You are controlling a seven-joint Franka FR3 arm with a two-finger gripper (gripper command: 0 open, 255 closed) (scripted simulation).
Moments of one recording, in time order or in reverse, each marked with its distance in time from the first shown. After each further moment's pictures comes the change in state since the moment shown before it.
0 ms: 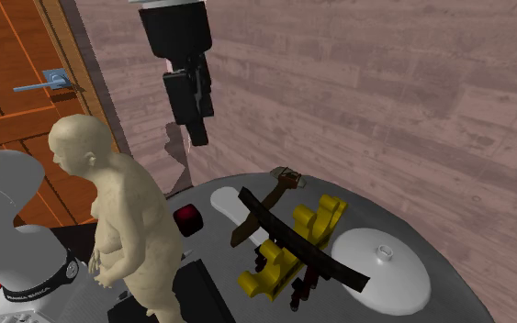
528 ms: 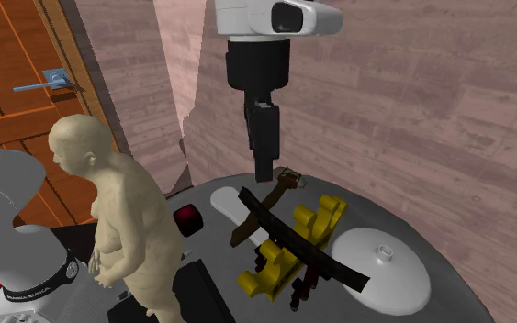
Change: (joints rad) arm -0.023 0.313 -0.036 0.217 -0.100 0.008 -0.105
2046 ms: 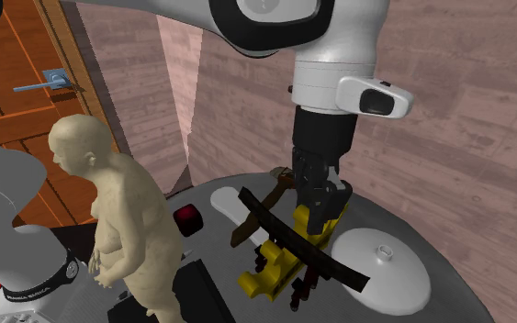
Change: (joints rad) arm -0.023 0.284 -0.025 0.149 -0.078 0.073 -0.070
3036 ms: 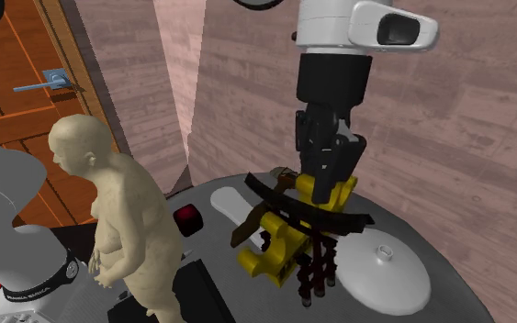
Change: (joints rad) arm 0.003 0.005 0.002 0.163 0.005 -0.158 -0.025
